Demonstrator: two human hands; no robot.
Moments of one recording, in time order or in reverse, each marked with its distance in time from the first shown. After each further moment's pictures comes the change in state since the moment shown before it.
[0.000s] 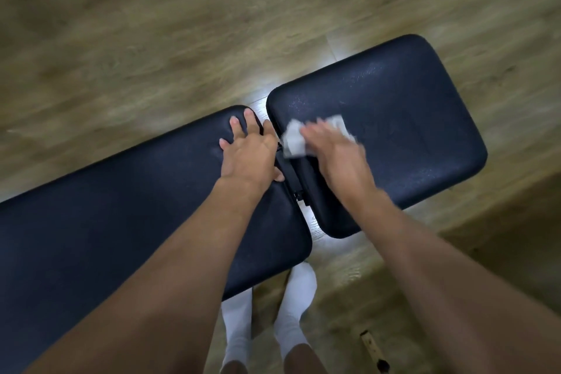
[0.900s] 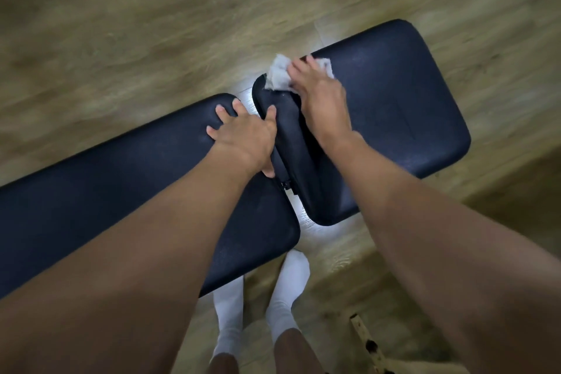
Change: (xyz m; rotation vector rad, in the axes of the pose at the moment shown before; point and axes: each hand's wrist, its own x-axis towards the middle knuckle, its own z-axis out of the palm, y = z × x) left_hand 0.003 0.018 -0.025 0.089 -0.202 -0.006; right_hand 0.079 0.021 0.008 -0.107 0.097 0.022
